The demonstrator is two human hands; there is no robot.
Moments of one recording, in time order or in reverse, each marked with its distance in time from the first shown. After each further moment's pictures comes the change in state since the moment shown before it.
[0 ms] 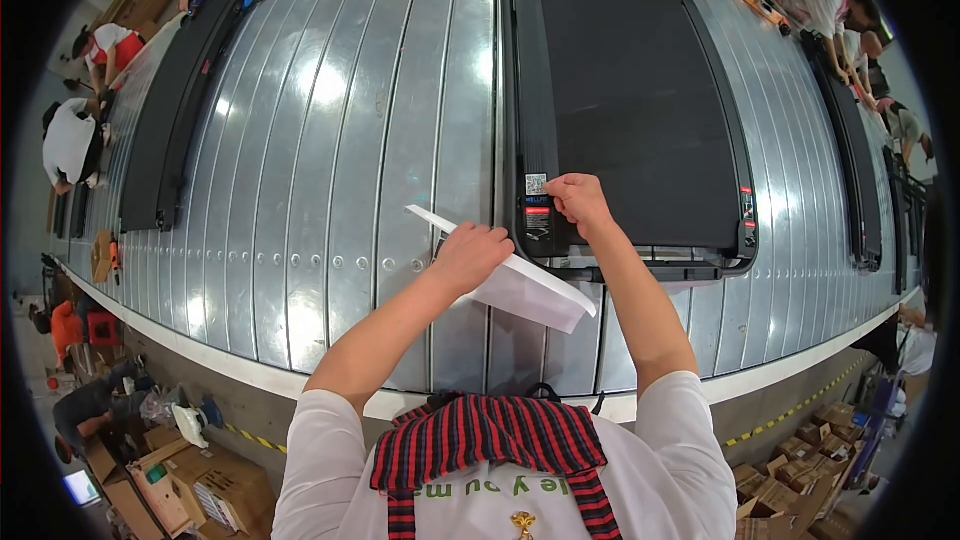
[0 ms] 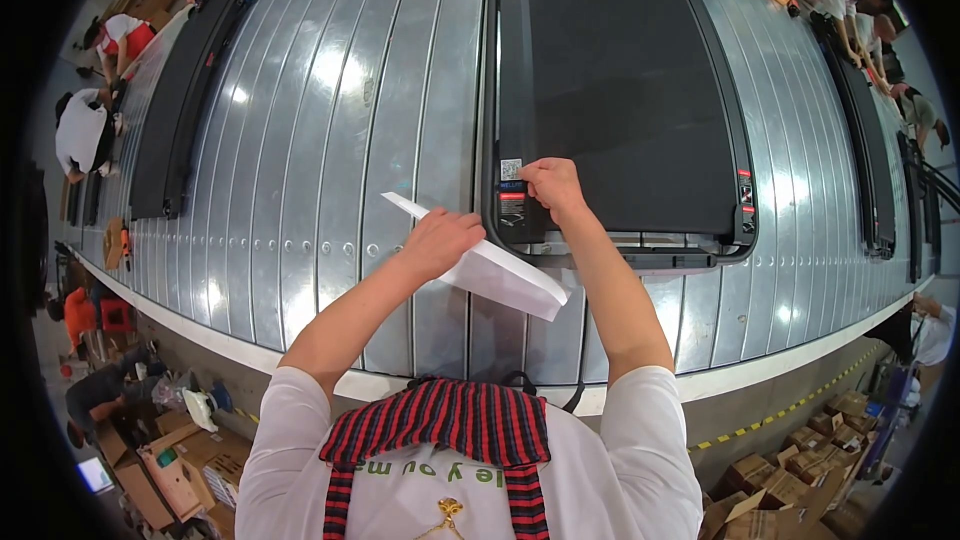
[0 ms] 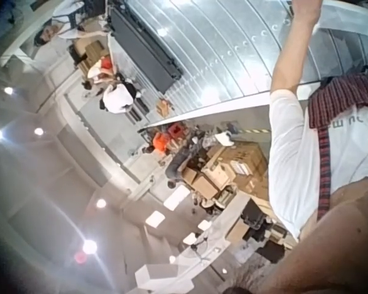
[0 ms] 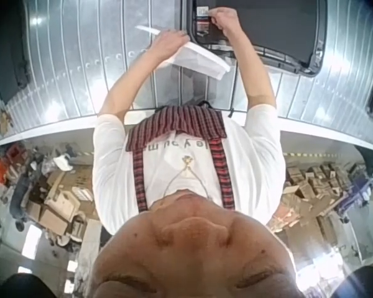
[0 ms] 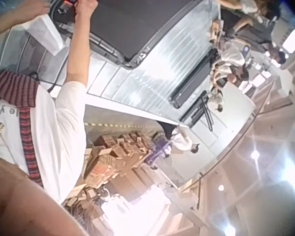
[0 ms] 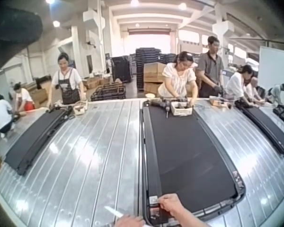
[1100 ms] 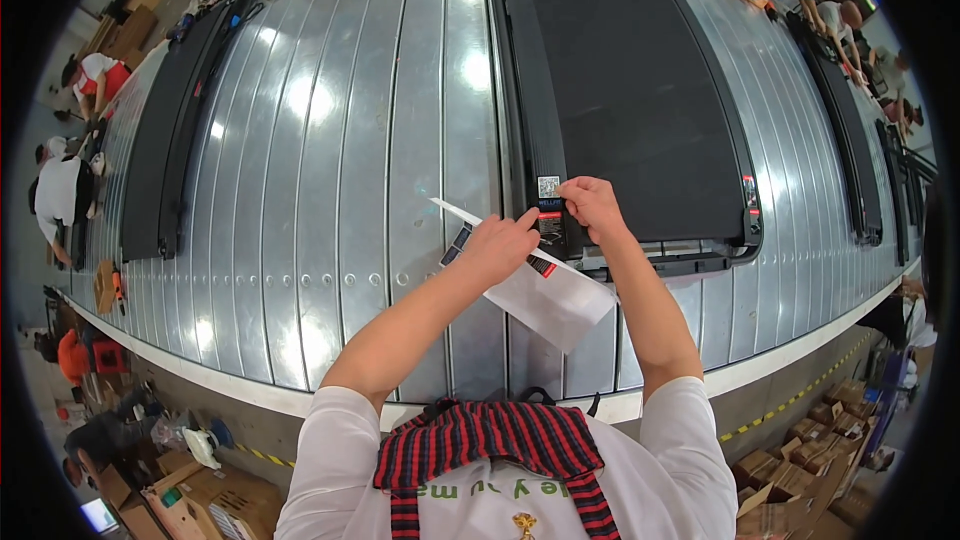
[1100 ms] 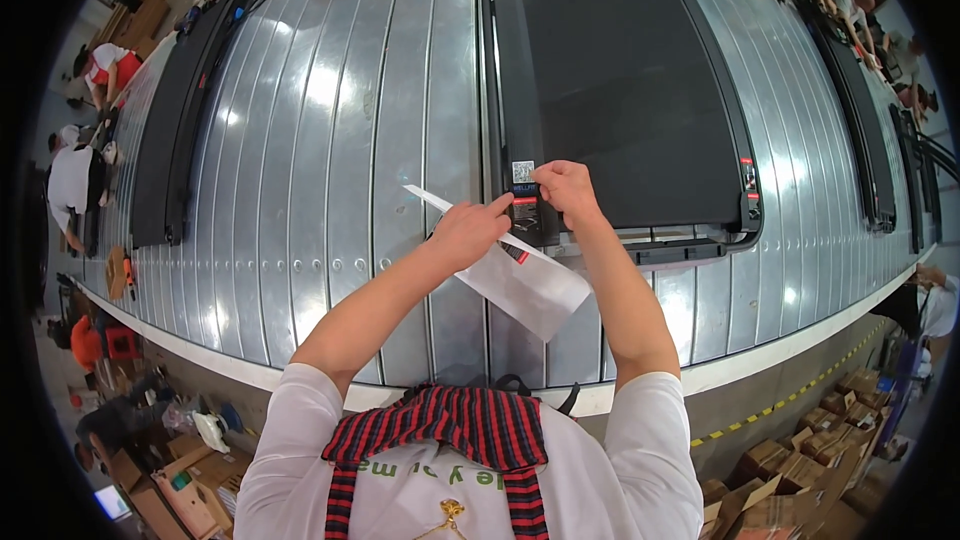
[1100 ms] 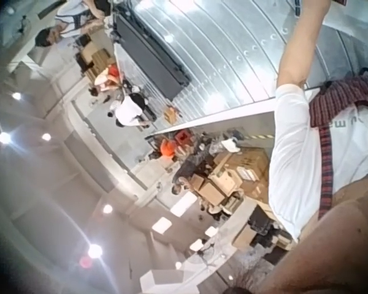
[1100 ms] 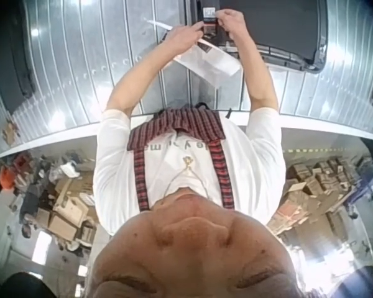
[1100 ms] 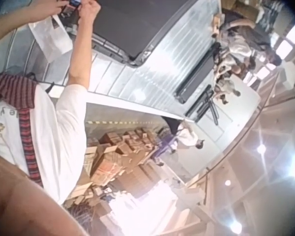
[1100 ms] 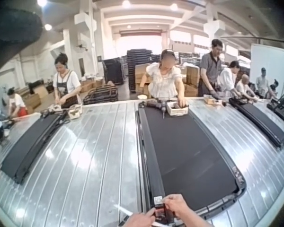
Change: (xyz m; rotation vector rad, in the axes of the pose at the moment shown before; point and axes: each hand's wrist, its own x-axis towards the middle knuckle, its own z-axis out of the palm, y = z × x) left_hand 0.026 -0.007 -0.004 0.003 -0.029 0.047; right_hand -0.005 0.005 0.003 0.060 0.059 -0.085
